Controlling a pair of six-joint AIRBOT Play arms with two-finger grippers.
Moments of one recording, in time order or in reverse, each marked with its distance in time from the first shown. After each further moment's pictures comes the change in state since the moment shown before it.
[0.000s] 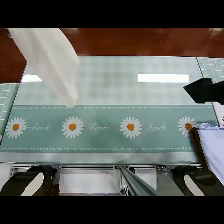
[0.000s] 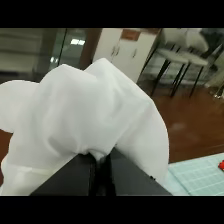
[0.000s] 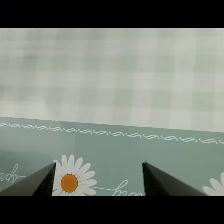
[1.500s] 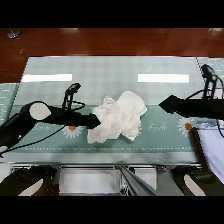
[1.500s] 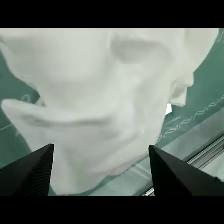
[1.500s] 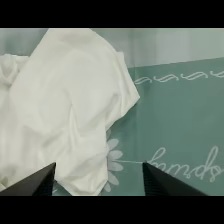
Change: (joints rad) left arm -0.409 -0.130 -0.955 0.128 -0.129 -0.132; right arm -0.014 -0.155 -0.322 0.203 -0.186 0.032
